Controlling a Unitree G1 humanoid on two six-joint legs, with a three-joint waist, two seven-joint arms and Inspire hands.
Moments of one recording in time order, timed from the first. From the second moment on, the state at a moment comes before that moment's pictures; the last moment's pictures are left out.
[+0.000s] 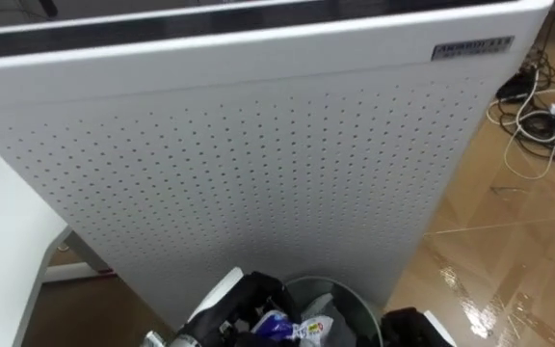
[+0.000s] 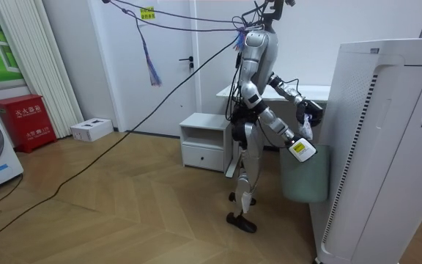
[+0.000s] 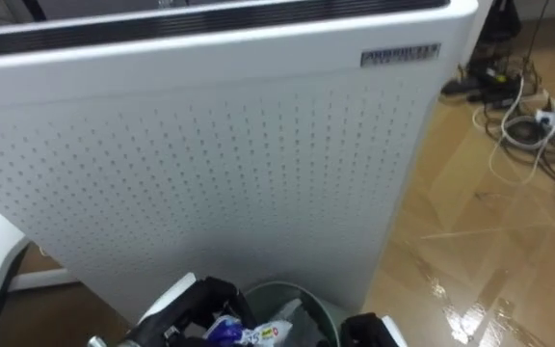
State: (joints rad) left arm -0.07 0.30 -0.38 0.39 0.16 -0.20 -0.14; right arm -0.06 -0.32 0.33 0.62 0.16 -0.11 -0.04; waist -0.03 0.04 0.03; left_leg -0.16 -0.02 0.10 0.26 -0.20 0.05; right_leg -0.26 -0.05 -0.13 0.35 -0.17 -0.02
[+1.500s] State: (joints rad) left arm -0.07 0.25 -0.36 0.49 0.28 -0.29 -0.11; right arm -0.06 -0.29 0.31 0.61 0.15 -0.12 0.10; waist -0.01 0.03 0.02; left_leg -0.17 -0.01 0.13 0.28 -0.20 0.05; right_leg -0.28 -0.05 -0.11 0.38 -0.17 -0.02
